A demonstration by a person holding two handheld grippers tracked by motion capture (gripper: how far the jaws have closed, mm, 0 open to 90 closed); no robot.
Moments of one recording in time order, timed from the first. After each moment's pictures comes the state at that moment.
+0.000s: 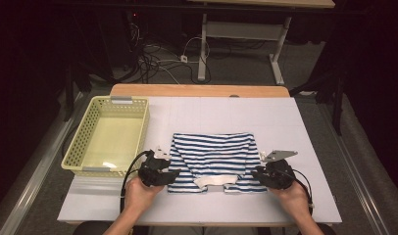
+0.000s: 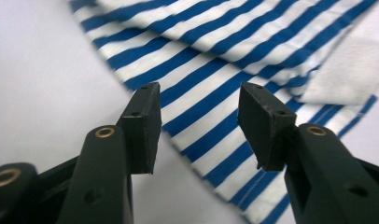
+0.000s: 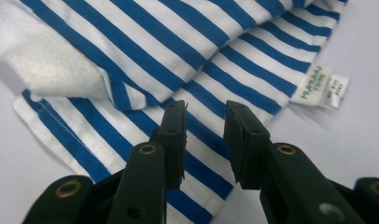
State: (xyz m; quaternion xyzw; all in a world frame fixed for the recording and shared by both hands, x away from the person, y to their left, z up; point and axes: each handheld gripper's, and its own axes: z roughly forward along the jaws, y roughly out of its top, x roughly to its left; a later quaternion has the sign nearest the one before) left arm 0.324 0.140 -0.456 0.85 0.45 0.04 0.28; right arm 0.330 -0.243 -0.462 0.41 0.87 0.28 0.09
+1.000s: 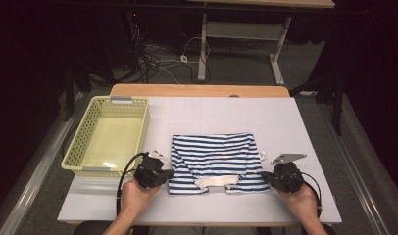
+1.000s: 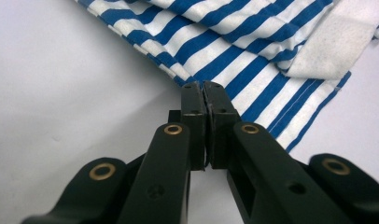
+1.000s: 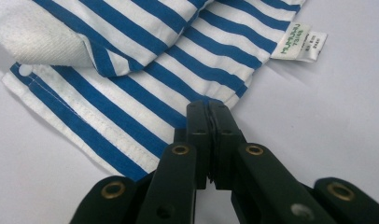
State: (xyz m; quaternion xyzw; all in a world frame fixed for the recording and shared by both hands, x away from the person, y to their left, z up) left arm 0.318 0.147 -0.454 0.85 0.45 -0.03 0.28; right arm 0.323 -0.264 -0.462 0.43 0.86 0.26 0.07
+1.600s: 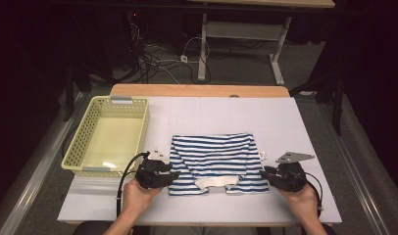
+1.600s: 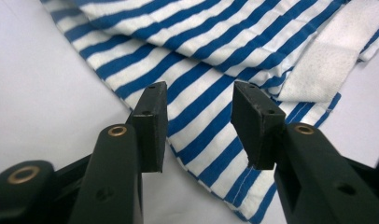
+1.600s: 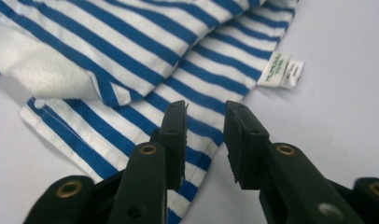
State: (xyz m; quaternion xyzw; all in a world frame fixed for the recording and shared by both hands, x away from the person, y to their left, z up) left arm 0.315 0.143 -0.451 0.84 0.43 0.01 0.32; right arm 0.321 -0.270 -0.456 0.44 0.84 0.32 0.09
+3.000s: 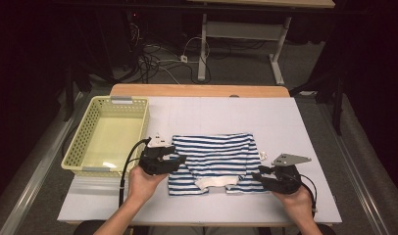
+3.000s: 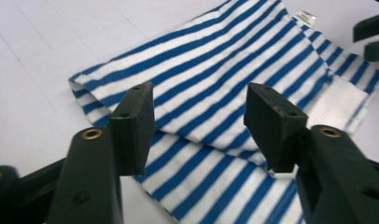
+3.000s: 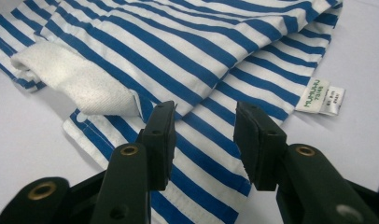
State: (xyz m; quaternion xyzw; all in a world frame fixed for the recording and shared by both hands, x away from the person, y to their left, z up) left arm 0.347 0.132 -0.426 0.82 0.43 0.05 0.37; right arm 0.315 -0.256 -0.455 0.41 0.84 0.35 0.08
